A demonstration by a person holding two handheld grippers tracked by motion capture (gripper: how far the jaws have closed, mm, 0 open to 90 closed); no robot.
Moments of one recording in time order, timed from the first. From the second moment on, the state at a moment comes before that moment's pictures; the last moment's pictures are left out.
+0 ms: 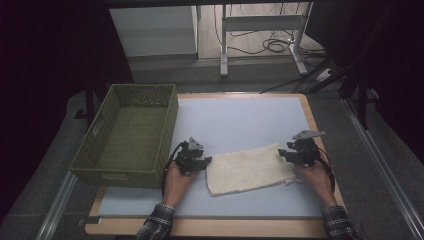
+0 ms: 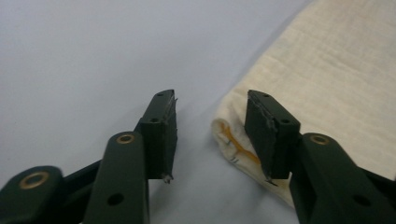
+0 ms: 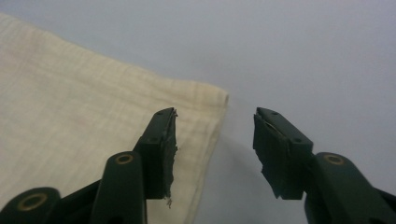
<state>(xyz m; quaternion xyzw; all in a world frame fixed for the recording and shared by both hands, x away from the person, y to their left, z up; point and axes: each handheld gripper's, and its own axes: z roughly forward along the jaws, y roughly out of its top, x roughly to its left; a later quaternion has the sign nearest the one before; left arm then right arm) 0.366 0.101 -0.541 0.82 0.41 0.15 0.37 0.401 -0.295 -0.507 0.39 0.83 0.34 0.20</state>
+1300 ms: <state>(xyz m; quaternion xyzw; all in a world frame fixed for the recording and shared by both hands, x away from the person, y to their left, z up) 0.367 0.104 -0.545 0.81 0.41 0.14 0.39 0.315 -0.166 -0.511 0.23 0.89 0.38 0.06</state>
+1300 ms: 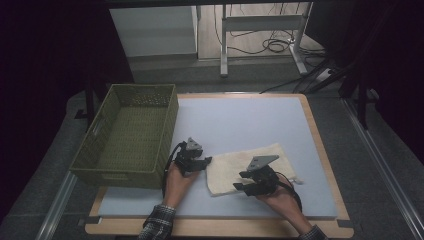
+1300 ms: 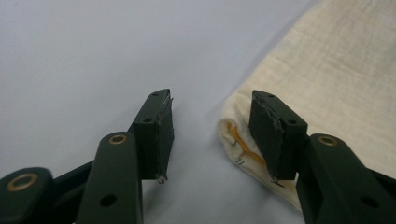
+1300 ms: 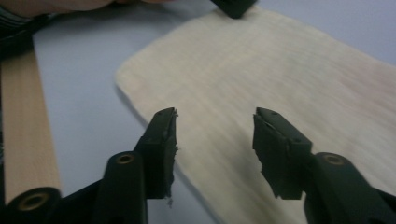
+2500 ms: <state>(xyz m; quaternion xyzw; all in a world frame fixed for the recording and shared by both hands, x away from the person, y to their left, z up) 0.366 0.103 -0.545 0.80 0.43 0.15 0.39 0.293 -0.087 -0.530 0.16 0.92 0.36 0.07</state>
